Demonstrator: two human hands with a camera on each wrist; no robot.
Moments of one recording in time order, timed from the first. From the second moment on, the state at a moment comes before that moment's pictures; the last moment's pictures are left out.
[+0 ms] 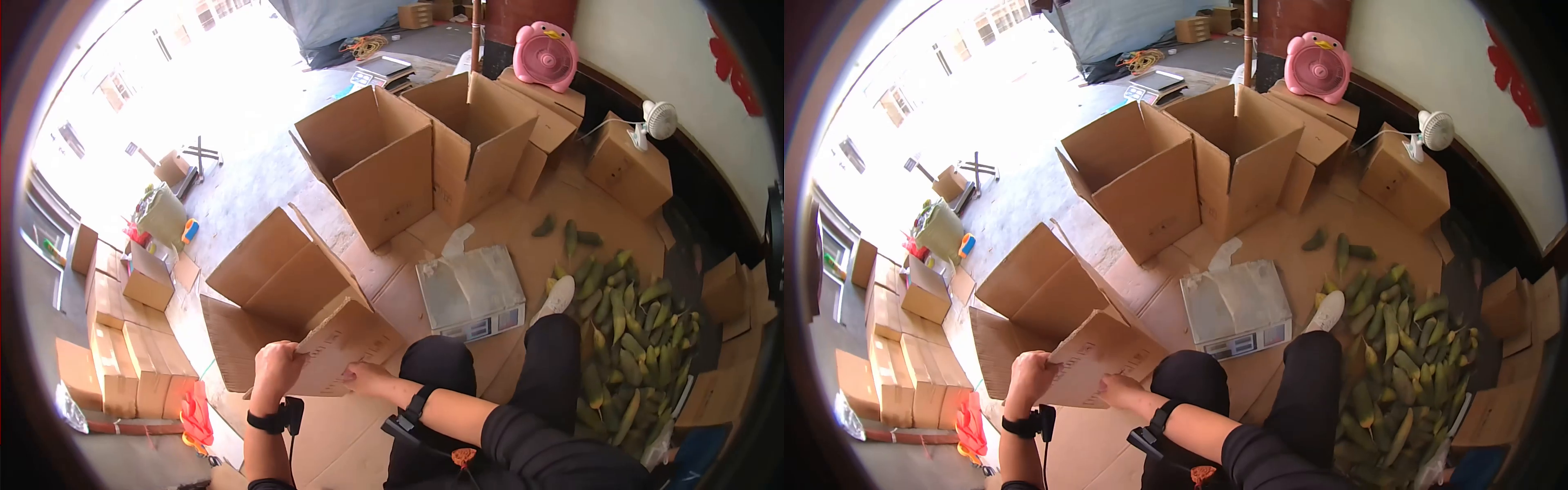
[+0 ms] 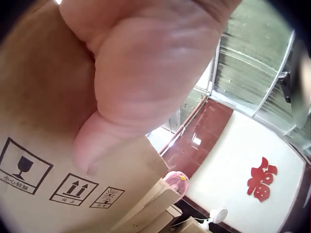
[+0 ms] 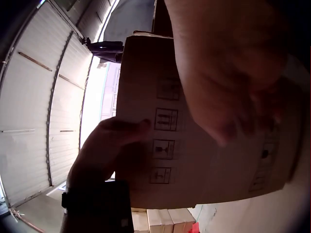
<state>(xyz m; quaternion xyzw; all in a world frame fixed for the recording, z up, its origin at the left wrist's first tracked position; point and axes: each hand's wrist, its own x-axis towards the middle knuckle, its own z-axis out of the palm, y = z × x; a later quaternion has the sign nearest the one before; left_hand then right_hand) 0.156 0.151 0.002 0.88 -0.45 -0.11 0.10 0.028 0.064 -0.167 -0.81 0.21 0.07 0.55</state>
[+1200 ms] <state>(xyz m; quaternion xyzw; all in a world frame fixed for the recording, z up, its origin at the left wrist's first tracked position) -0.066 0.127 0.236 0.78 -0.59 0.22 0.02 -0.067 -0.010 -0.004 -0.68 0.12 -0.59 0.43</state>
